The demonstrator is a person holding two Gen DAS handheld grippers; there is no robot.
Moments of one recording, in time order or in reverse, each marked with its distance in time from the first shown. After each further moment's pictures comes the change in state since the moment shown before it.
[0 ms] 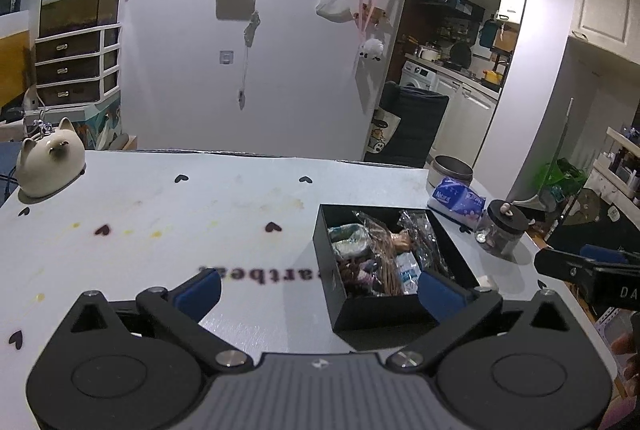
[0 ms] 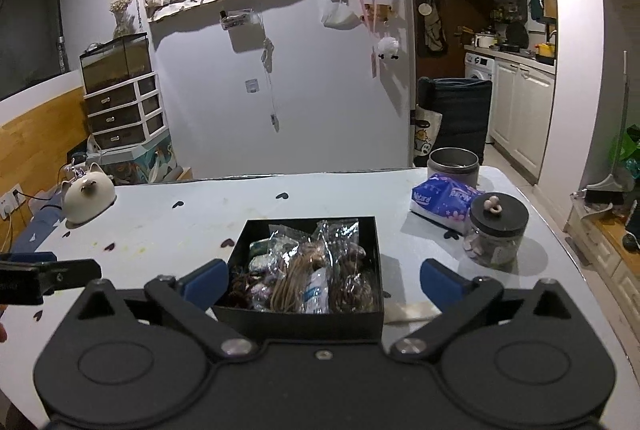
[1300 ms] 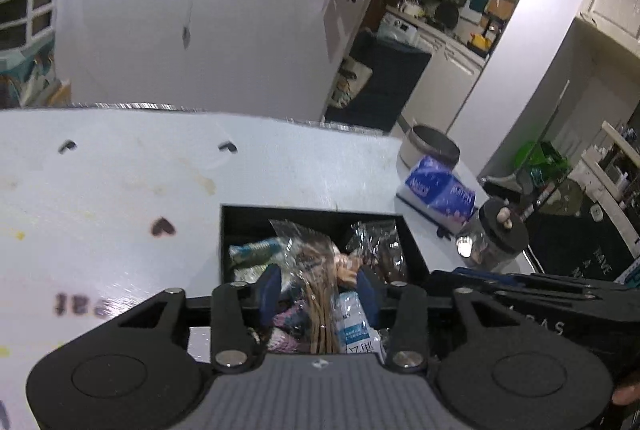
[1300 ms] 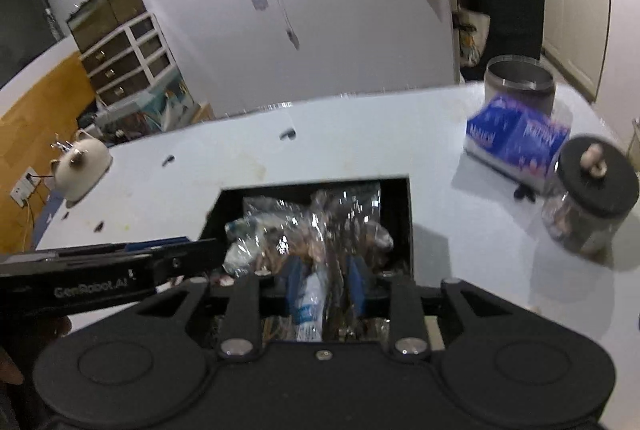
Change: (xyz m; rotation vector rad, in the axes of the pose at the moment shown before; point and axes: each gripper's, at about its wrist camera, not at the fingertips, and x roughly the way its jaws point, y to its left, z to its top) left arm 0.176 -0.054 0.051 -0.069 0.162 -0.115; right arm 0.169 -0.045 0.032 0.071 0.280 0.172
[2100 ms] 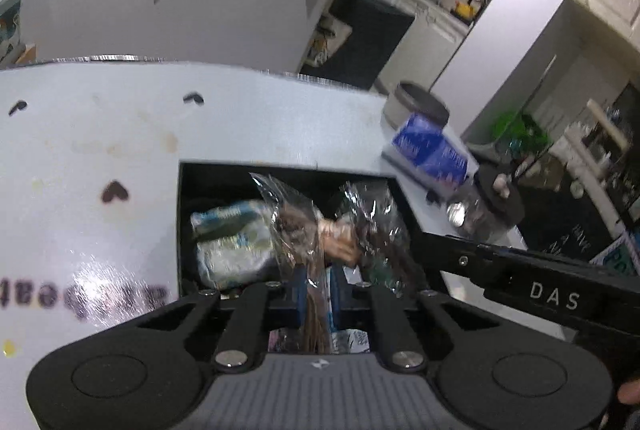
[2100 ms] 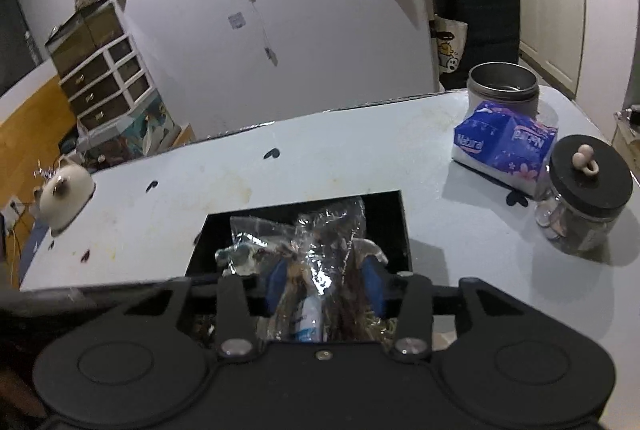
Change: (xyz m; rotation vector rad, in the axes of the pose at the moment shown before) left arm 0.064 0.009 -0.008 -0.007 0.148 -0.103; right arm 0.015 0.002 0.002 0.074 -0.040 -0.059
